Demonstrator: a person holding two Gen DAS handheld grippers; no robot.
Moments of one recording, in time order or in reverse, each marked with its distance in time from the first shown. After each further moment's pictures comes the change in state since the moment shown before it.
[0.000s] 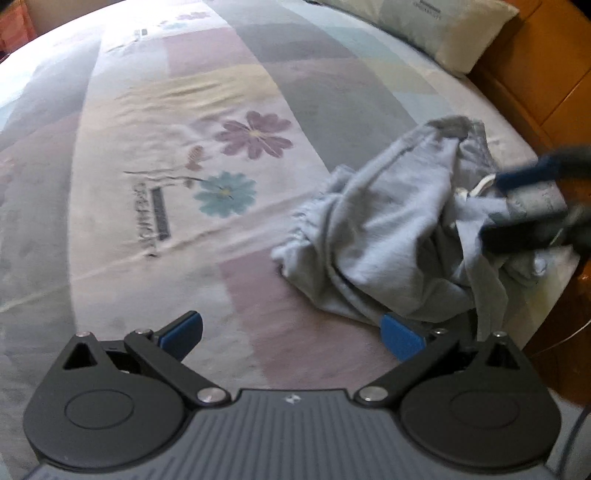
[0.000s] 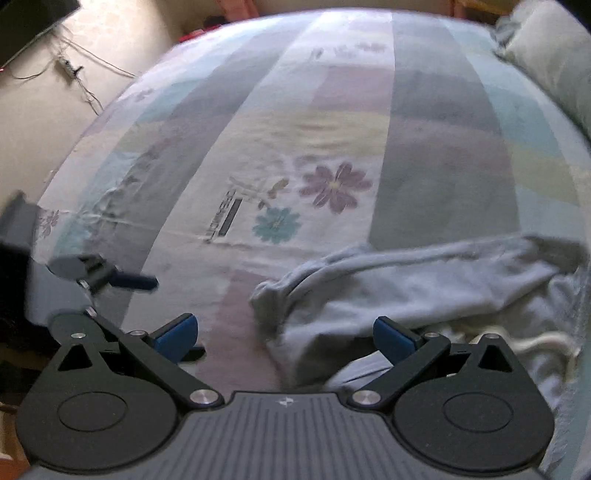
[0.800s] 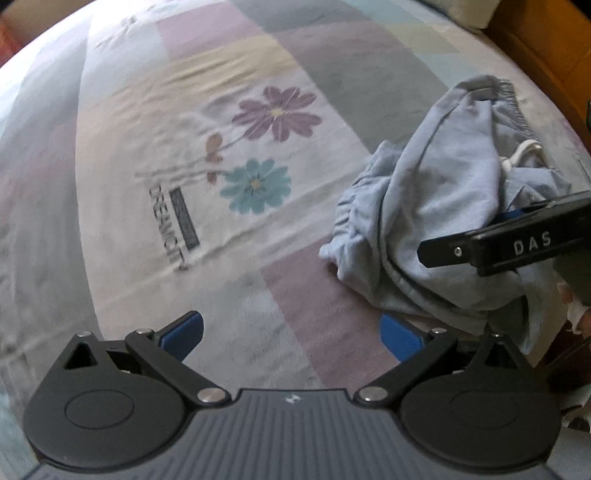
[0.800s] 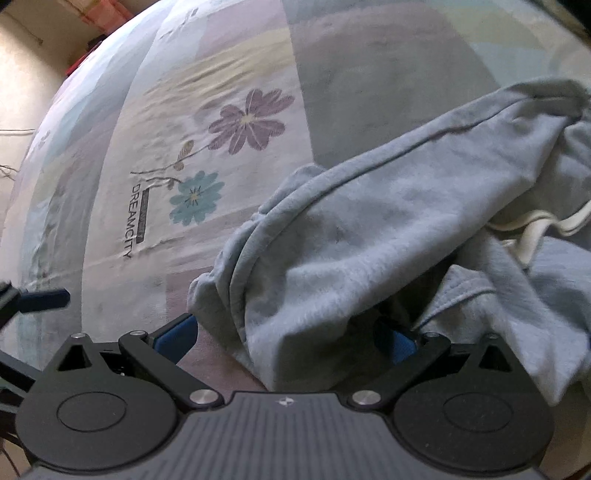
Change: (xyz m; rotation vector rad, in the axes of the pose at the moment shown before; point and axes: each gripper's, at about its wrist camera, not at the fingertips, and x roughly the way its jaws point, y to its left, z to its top) left arm 0.045 0.014 0.018 0.074 0.127 0.090; right arm 0.109 -0.047 -0.011 0.354 0.084 -0.020
